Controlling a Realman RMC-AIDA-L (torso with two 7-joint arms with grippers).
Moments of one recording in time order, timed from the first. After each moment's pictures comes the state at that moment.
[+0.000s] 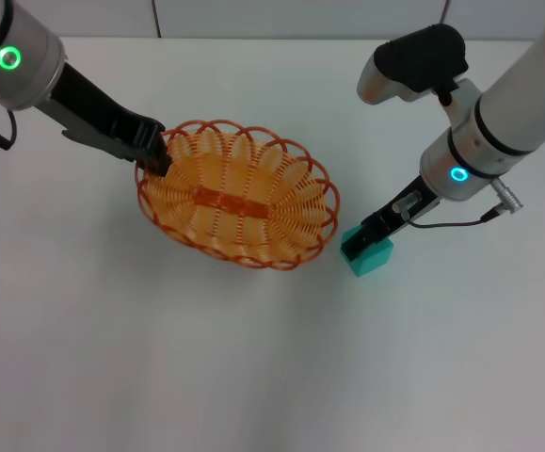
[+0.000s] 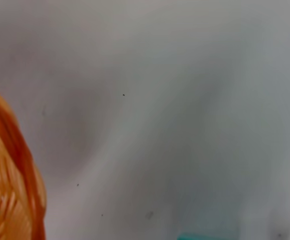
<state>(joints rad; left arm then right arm) -0.79 -2.05 1.09 1.32 -0.54 -1.74 0.31 1.06 2.07 -1.41 -0.31 0.72 1.02 -0.57</state>
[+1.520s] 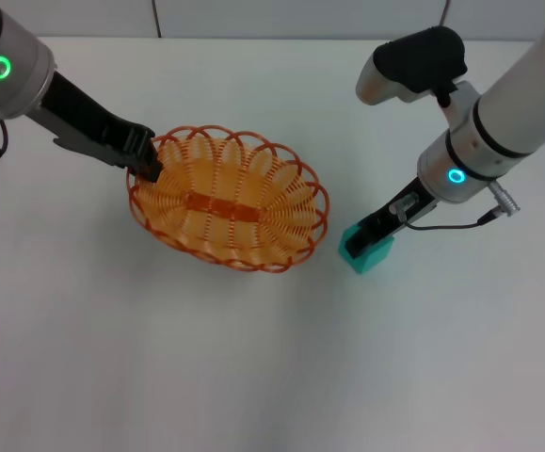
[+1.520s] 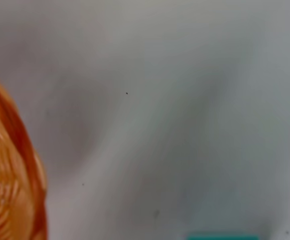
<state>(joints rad) -0.77 -2.05 1.08 1.30 -0.54 -1.73 0.33 1.05 2.07 -1.41 -0.32 0.73 1.03 -0.56</state>
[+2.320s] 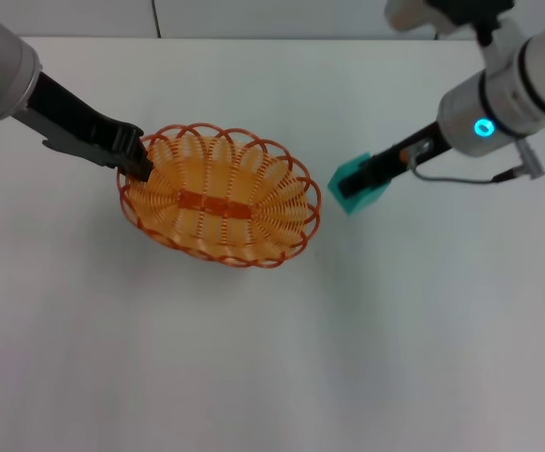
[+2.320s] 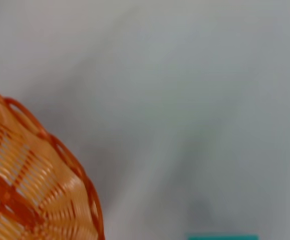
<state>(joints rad) -0.76 -2.05 1.04 1.30 -0.53 -1.73 0.34 0.75 2.05 -1.52 -1.02 0.70 1.21 -0.31</state>
